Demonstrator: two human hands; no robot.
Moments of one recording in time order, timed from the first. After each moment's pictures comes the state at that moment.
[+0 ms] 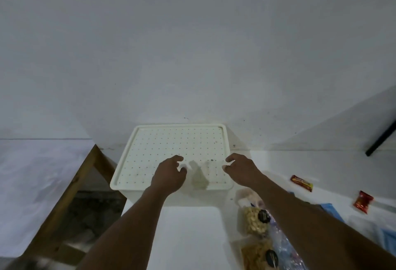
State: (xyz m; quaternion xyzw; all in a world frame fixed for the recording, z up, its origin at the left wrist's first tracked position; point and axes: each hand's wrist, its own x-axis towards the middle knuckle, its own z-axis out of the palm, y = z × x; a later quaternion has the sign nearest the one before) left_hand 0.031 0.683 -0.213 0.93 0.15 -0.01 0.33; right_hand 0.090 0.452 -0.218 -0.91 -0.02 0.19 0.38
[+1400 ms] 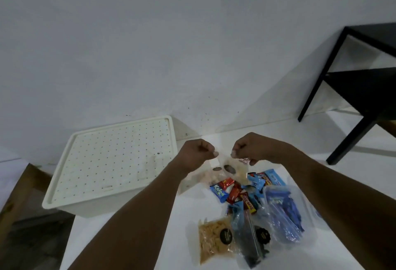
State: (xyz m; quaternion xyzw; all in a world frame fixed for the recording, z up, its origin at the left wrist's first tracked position) left_hand 0.068 0.482 -0.190 0.79 0.00 -0.19 0.59; right_hand 0.072 0.258 -0.161 -0.87 -0.03 0.27 0.40
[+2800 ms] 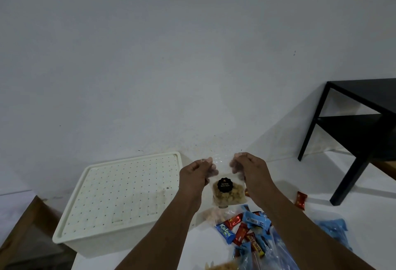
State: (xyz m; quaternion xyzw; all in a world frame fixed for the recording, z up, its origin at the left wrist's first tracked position) left_hand 0.043 0.485 -0.135 0.58 0.09 -0.06 0.81; right_hand 0.030 0.327 -0.114 -0.67 0.09 -0.07 0.73
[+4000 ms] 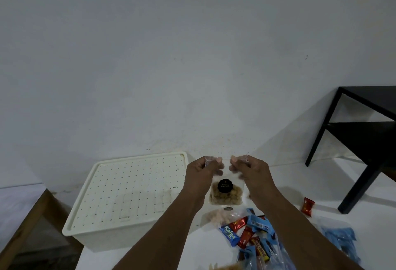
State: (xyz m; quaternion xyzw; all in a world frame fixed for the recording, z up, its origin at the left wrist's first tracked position) left_hand 0.032 0.493 -0.110 0.65 0.03 -0.03 0.76; right_hand 0.024 0.343 -0.107 -0.71 0.06 -0.06 0.70
